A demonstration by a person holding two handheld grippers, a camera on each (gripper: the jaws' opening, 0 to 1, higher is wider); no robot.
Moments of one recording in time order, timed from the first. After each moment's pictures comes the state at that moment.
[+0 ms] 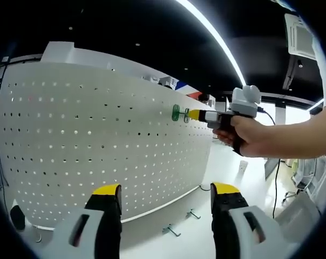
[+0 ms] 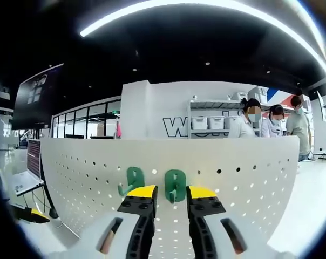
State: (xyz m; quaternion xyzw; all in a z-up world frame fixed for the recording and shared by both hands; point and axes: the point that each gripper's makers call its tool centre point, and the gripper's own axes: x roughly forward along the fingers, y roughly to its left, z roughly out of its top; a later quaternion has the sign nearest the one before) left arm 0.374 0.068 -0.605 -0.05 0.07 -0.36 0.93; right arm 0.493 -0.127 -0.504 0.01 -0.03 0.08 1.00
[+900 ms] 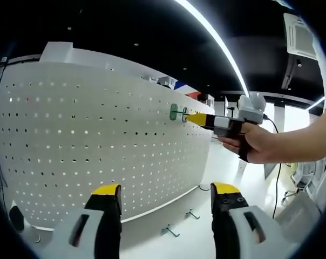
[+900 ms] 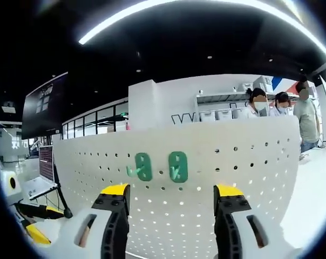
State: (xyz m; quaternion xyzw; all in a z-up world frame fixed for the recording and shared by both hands) left arm 0.373 0.062 -0.606 -0.05 0.07 -0.36 0.93; right arm 0.474 -0.126 -0.523 0.04 -0.02 0.13 0.99
